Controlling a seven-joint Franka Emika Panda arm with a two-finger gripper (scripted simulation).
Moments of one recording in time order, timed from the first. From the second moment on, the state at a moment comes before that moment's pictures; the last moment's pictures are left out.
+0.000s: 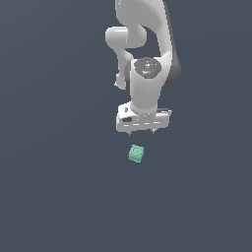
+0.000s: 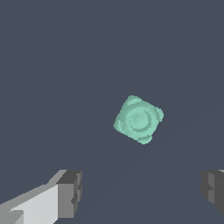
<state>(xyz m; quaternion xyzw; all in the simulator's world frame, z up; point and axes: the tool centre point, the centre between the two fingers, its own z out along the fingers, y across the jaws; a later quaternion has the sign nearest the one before) -0.014 0.065 0.166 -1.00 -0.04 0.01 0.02</state>
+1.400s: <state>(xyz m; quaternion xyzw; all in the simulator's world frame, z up) 0.013 0.054 0.105 -0.99 0.15 0.00 0.01</state>
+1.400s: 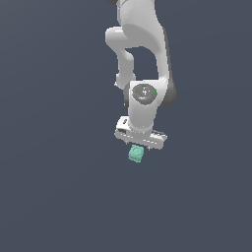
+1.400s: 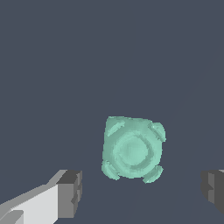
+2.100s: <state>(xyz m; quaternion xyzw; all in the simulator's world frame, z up) 0.019 0.051 0.088 -0.98 0.20 0.00 0.00</state>
